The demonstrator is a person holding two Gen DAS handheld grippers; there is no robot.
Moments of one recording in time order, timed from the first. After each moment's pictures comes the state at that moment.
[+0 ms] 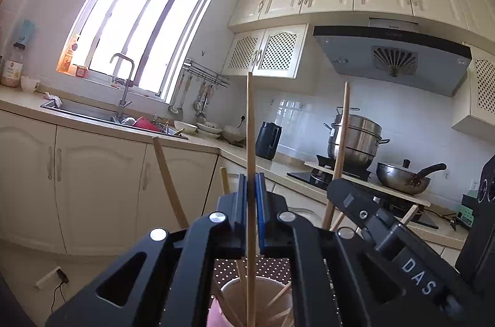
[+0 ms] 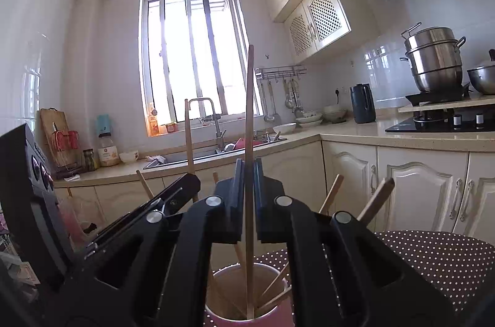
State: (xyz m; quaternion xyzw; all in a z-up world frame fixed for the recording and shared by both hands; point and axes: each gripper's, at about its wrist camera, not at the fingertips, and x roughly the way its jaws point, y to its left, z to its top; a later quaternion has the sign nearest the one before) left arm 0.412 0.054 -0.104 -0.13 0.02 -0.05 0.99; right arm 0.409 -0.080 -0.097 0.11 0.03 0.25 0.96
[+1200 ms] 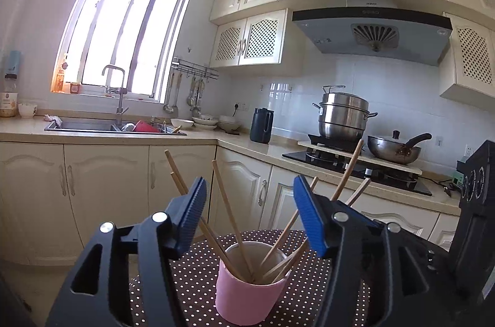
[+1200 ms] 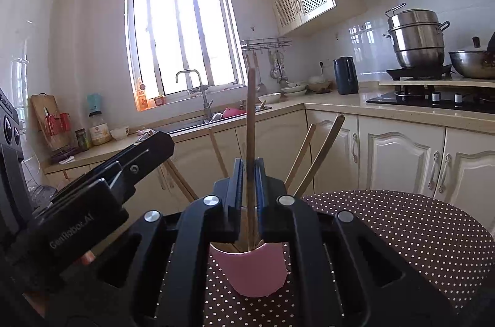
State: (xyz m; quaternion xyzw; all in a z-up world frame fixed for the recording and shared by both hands) left arm 0.347 0.044 -0.080 -0.07 0.06 -0.06 0.99; right arm 0.364 -0.094 -0.097 0.09 0.09 0.22 0.97
